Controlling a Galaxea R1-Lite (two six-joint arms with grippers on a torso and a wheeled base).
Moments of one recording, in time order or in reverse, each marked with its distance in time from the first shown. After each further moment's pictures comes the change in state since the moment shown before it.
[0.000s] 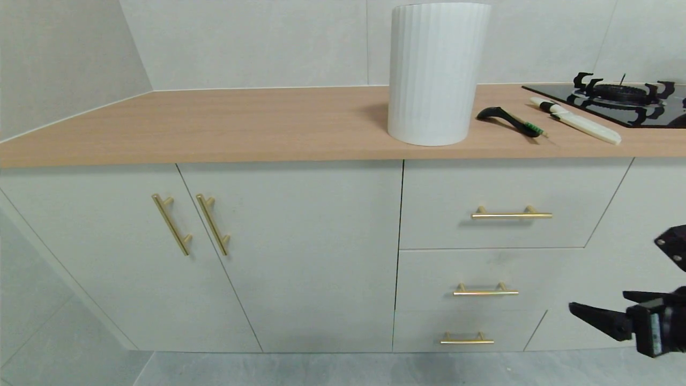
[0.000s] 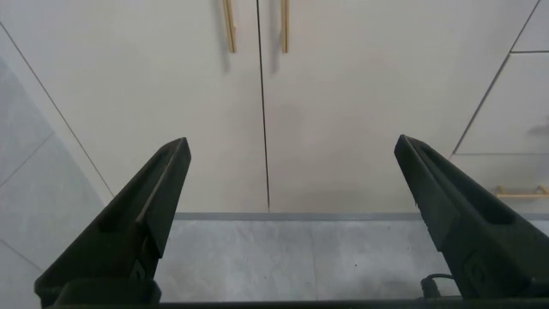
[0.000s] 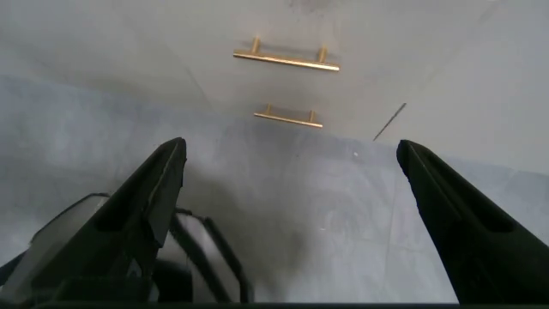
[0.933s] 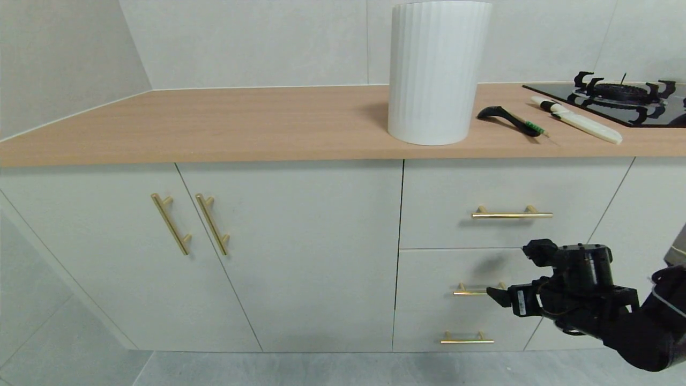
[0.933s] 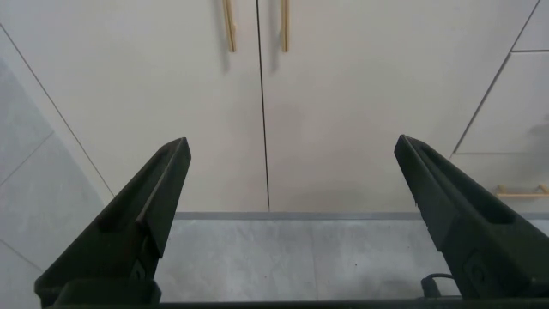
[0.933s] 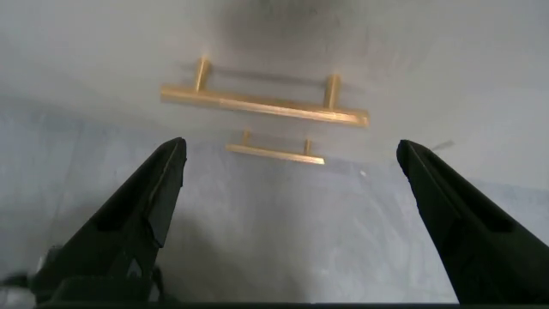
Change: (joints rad) left arm 0.000 0.000 0.000 0.000 0.000 0.000; right arm 0.045 0.848 -0.048 -0.775 -0.091 0.059
